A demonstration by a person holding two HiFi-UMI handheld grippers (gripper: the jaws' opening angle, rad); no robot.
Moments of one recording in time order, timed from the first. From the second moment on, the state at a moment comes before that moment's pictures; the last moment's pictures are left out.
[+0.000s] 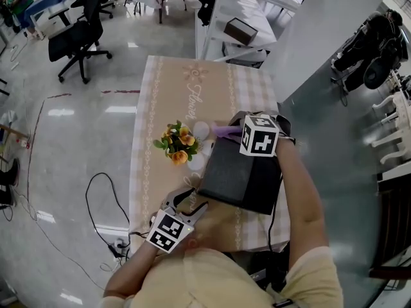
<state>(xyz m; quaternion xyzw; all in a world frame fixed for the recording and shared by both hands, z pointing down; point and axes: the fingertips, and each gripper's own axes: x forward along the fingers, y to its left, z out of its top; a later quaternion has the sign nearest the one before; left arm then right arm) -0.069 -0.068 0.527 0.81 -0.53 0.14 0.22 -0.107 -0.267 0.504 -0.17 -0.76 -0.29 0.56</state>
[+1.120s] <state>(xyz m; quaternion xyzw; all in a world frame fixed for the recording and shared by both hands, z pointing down) -0.086 -0.054 0.516 0.80 -0.55 0.10 0.22 -0.121 -0.236 0.516 -0.21 -0.52 -0.62 0.56</state>
